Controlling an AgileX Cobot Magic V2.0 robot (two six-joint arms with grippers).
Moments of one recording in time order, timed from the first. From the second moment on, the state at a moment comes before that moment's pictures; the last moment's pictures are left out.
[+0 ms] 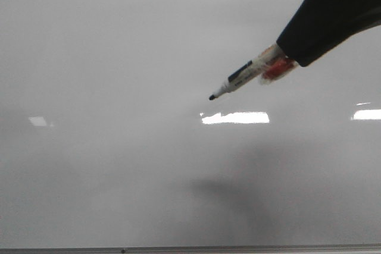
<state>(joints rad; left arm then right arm) -0.97 0.31 -0.33 -0.23 0.27 0.17 0.27 1.23 -0.91 0.75 0.84 -0.75</state>
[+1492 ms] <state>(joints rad) -0.97 0.23 -0.29 -0.23 0.25 0.17 0.20 1.75 -1.34 0.87 0.91 -0.84</state>
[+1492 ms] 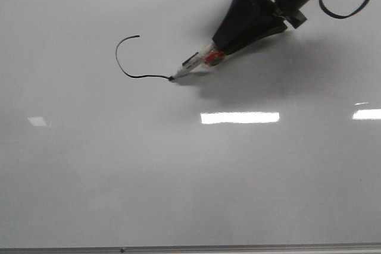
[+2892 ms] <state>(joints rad) -0.97 0.23 -0.29 -0.23 0.25 0.17 0.24 1.72 -1.20 1.22 0.73 -1.04</state>
